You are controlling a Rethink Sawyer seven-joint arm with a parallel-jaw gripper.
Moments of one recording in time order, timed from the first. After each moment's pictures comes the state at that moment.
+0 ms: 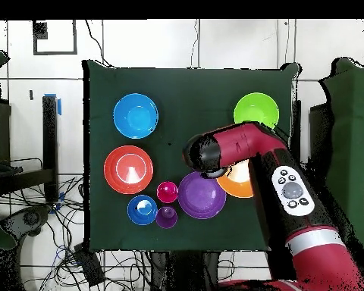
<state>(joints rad) -0.58 -0.61 0.46 1.58 -0.79 0.90 1.70</state>
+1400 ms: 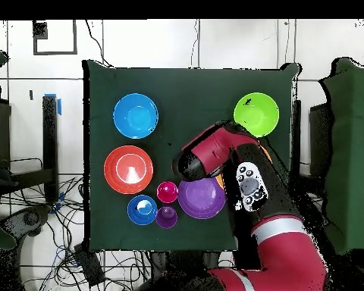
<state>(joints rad) -0.43 -0.59 0.36 1.55 -1.11 0.71 1.70</state>
